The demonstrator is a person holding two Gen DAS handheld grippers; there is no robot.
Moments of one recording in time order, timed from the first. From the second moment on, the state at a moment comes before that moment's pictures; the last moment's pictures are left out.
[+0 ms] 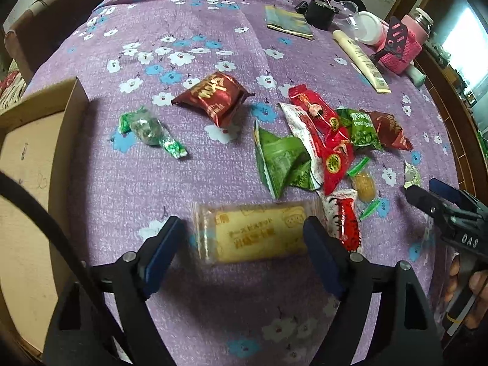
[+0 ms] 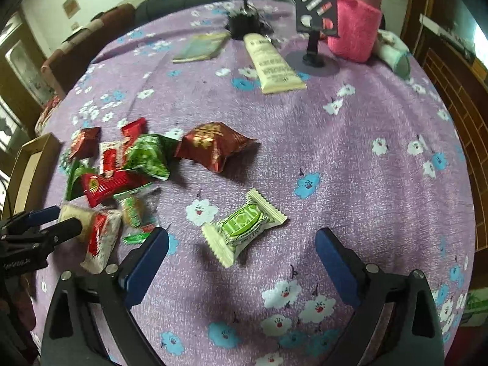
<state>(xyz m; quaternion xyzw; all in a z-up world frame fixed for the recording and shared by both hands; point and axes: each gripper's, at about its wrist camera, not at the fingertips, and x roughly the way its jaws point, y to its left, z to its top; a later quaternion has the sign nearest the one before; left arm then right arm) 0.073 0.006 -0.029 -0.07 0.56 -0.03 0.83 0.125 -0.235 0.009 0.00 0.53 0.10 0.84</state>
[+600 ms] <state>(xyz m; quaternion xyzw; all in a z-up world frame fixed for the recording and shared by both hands) 0.083 -0.002 -0.026 0.03 0.57 -0.14 0.81 0.142 -0.218 -0.008 -0.03 0.55 0.05 0.83</state>
